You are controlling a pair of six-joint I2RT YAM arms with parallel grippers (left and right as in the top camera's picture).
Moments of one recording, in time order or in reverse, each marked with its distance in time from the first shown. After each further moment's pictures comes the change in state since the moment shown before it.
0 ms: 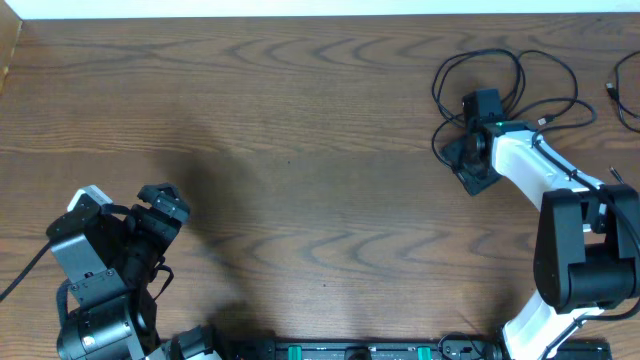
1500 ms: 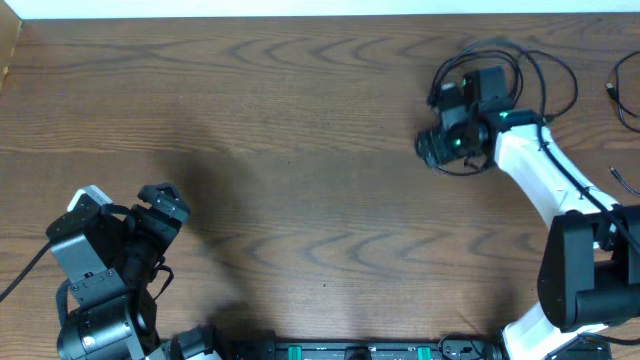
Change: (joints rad) left arm 0.000 0.000 0.000 0.000 0.000 0.000; right arm 0.031 -0.086 0.074 0.027 -0.272 -1.352
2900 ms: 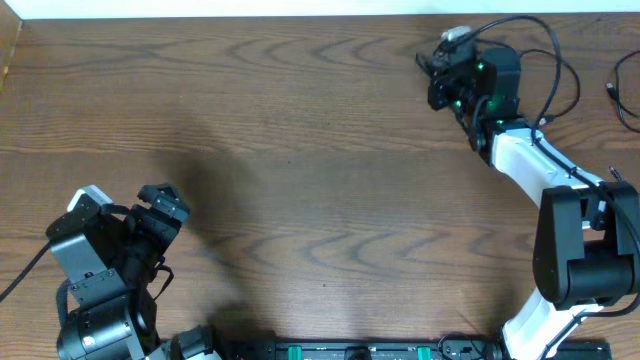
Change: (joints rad) left arm 0.000 0.000 0.000 0.000 0.000 0.000; right arm -0.042 0.098 -0.050 0.935 -0.061 0.135
